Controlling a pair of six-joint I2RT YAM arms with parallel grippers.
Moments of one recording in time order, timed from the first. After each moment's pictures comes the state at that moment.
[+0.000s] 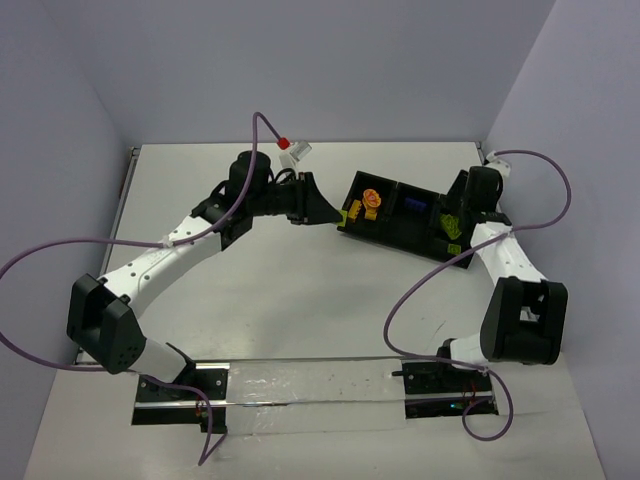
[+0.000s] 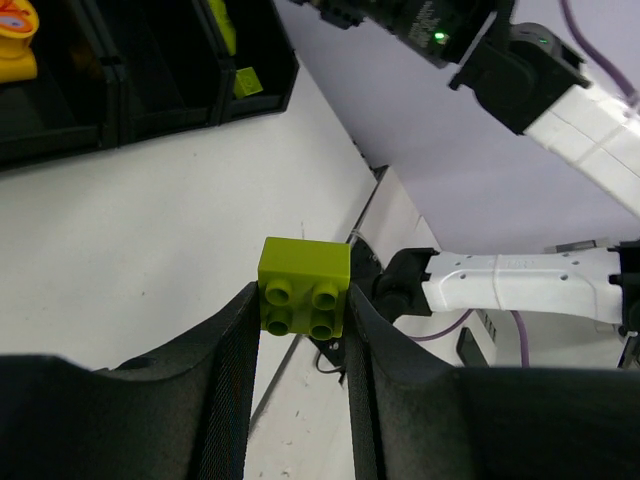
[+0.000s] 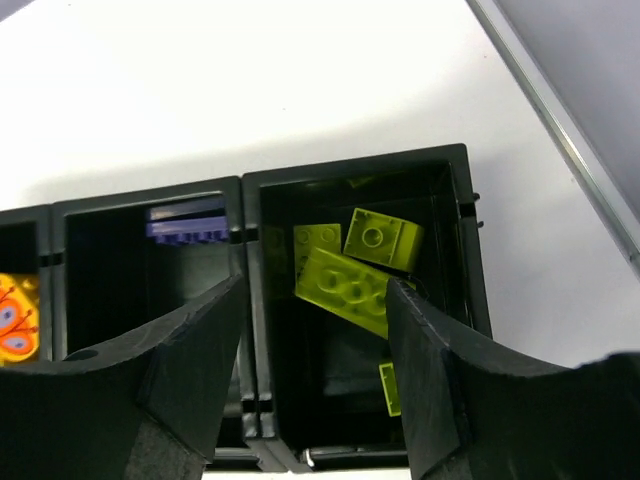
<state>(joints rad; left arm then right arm) -0.66 1.48 1.27 -0.12 0.60 -0.67 -0.14 1.39 0.93 -0.09 0.19 0.32</state>
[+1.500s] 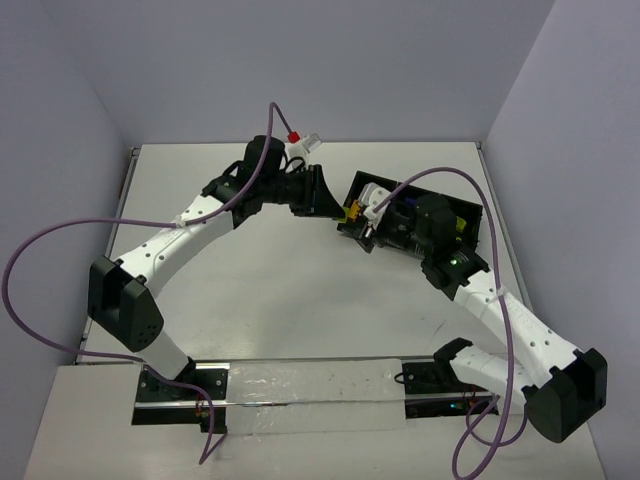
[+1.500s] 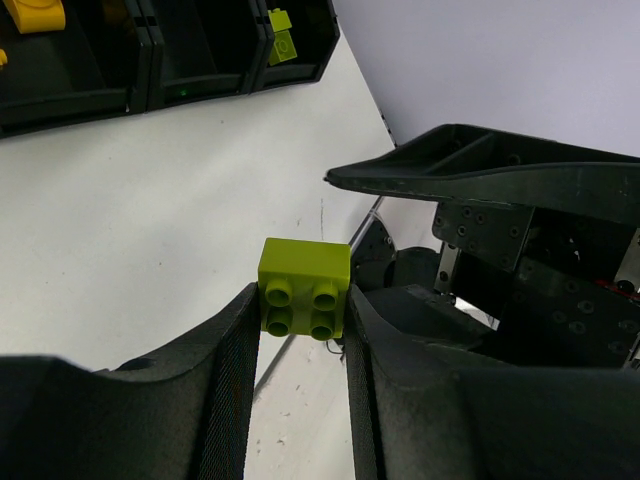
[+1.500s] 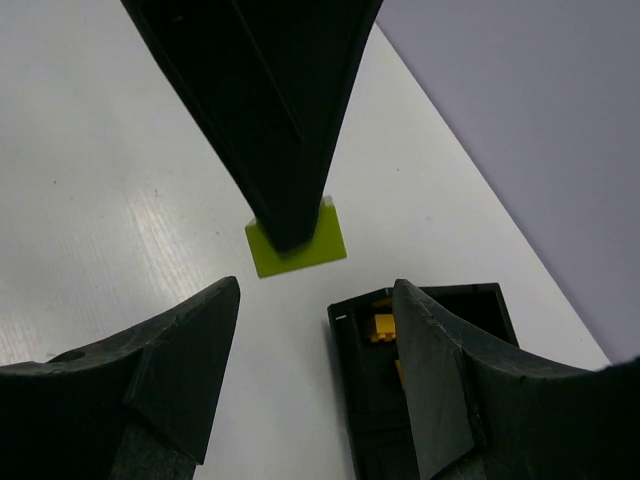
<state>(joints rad) -0.65 1.62 1.49 -0.37 0.60 -0.62 0.50 0.96 0.81 -0.01 -0.43 -0.45</state>
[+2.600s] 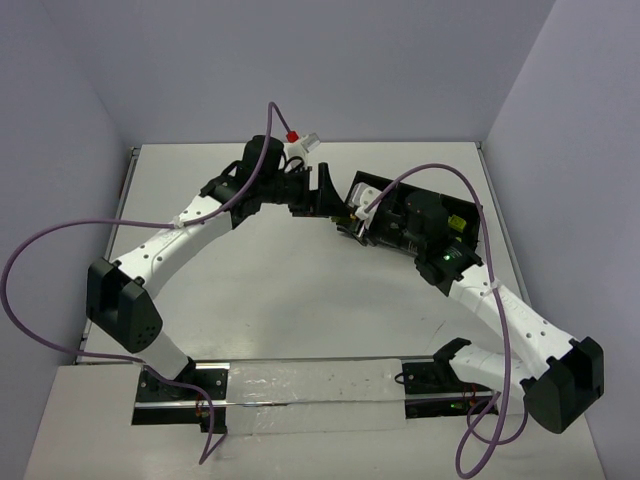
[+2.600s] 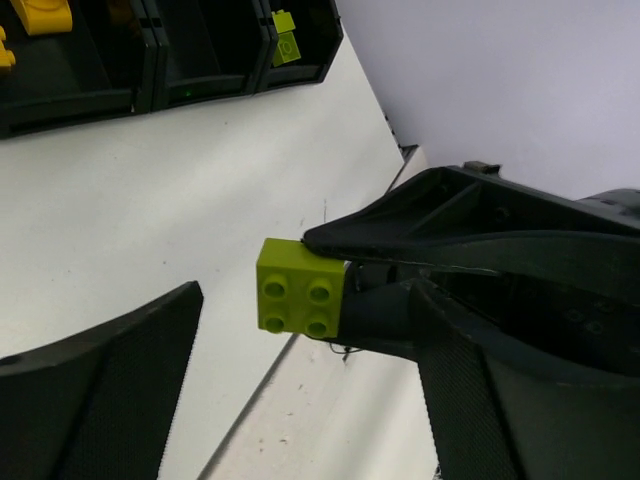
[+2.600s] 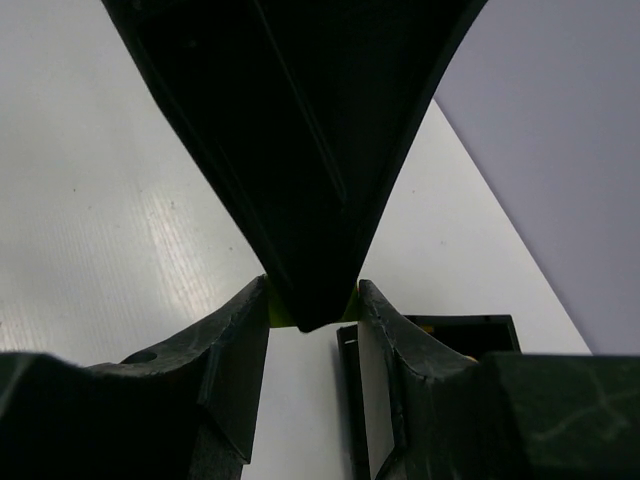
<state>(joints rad) -0.65 1.61 1.49 -0.39 0.59 -0.61 0.55 1.03 0.85 0.00 -0.44 -0.47</state>
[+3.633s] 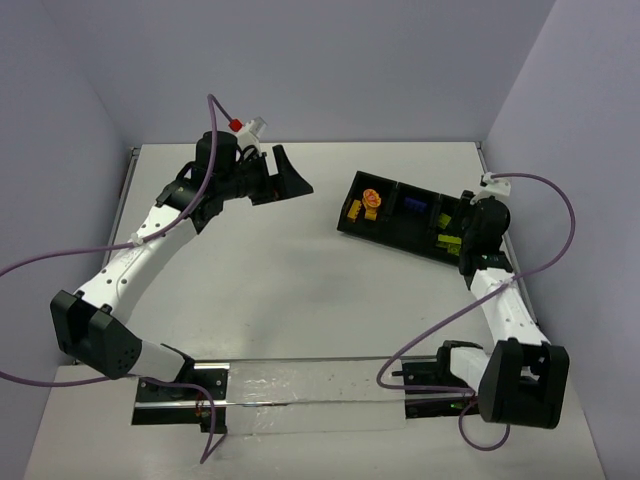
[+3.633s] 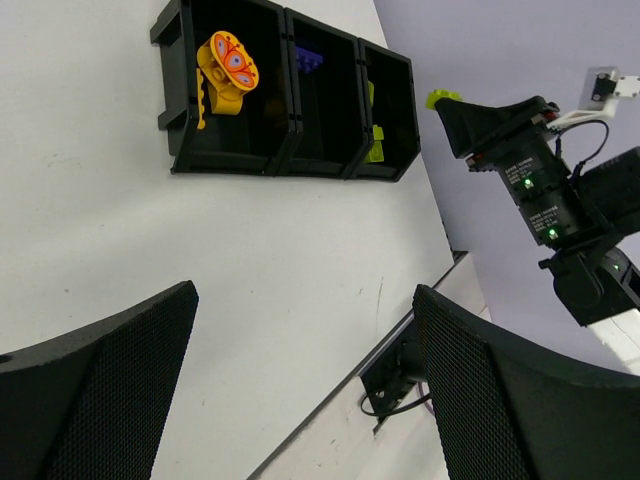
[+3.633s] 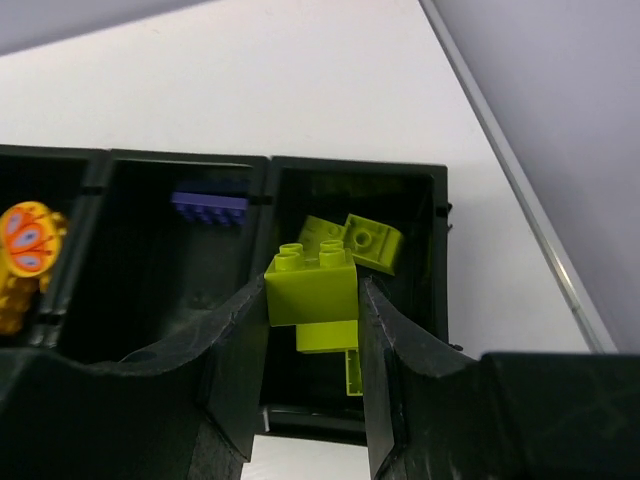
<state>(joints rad) -0.50 1.43 1.40 -0.42 0.40 -0.63 -0.14 1.06 0.61 0.15 0.11 0.12</state>
